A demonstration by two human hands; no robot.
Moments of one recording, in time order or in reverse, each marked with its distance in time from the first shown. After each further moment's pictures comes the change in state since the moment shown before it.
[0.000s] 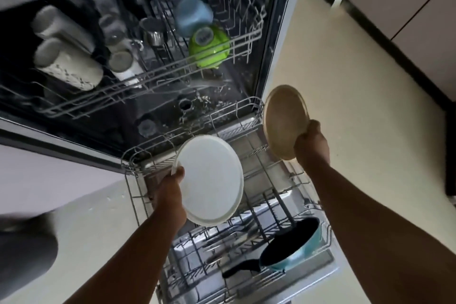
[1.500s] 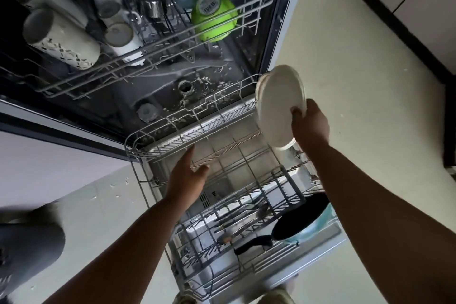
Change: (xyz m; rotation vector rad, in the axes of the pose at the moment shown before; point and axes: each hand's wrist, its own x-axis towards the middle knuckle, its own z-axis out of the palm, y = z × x) left_hand 0.013 -0.009 -0.028 0.830 -0.313 0.564; right_hand -0.031 -0.019 0.022 0.019 0.047 -0.087
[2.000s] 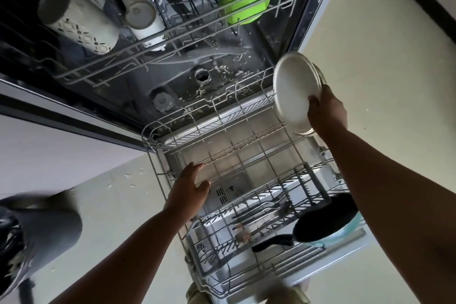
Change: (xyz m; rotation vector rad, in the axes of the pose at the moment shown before) left_hand 0.006 -0.086 -0.020 0.215 -0.059 0.027; right_hand 0.031 -0.006 0.044 -0.174 -0.083 -0.049
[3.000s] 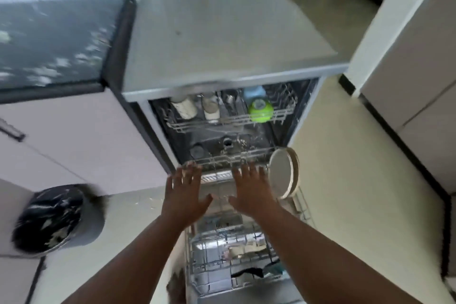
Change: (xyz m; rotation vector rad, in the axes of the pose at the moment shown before) left_hand -0.195 0.130 -0.114 0.616 0.343 0.008; right_hand -0.250 -0.123 -0.124 -0.594 -0.237 -0.897
